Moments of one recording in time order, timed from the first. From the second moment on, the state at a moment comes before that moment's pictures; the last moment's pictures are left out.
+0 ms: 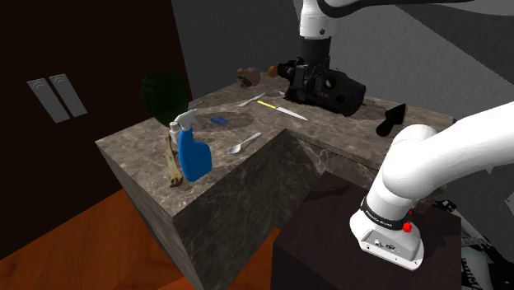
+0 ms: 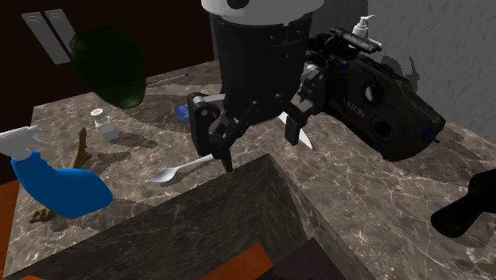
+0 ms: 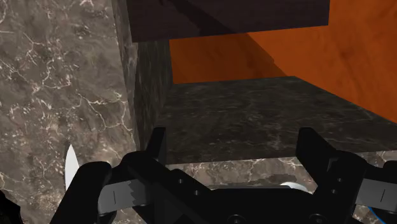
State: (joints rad) arm -0.01 -0.75 -0.02 -2.35 -0.03 1.57 0.07
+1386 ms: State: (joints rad) arm -0.06 -0.09 -0.24 -2.03 -0.10 1.85 -0.27
